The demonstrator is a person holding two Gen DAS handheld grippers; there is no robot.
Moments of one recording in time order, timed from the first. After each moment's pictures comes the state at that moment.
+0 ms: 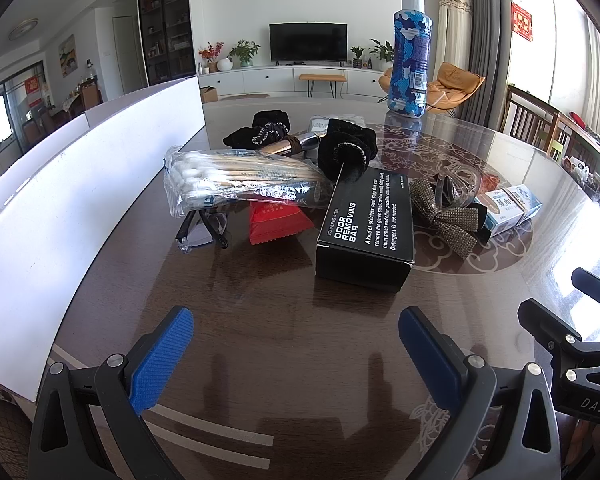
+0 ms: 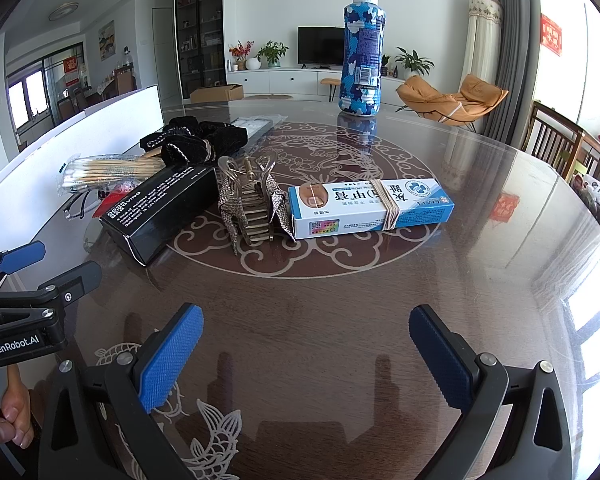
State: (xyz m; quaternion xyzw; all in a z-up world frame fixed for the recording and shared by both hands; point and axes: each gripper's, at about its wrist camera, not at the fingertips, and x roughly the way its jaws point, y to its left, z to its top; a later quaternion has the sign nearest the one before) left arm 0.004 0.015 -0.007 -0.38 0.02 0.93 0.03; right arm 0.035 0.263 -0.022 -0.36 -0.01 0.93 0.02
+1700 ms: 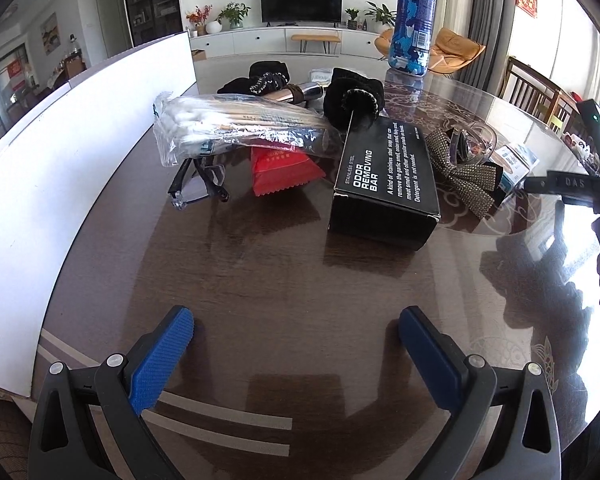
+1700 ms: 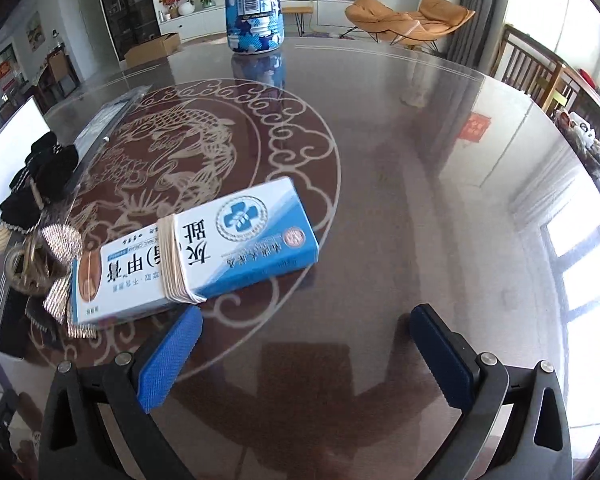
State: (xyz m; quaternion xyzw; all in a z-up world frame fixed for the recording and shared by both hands) left arm -0.004 0.005 -0.025 -0.45 0.03 0.89 0.05; right arm -0.093 0.395 -0.032 -0.50 0.06 0.86 0.11
